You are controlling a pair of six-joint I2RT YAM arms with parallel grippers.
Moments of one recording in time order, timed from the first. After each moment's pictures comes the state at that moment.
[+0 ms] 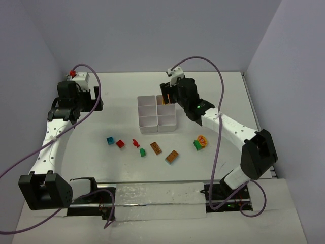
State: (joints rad) left arm 0.01 1.21 1.12 -0.50 0.09 -0.01; right arm 0.61 1.53 1.20 0.03 0.18 -0.01
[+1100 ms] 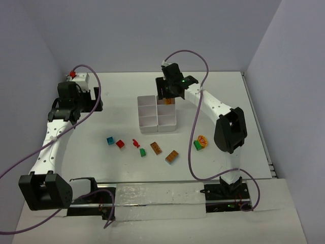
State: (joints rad) left arm 0.01 1.21 1.11 -0.49 0.08 -0.01; right arm 0.56 1.97 1.80 -0.64 0.09 0.30
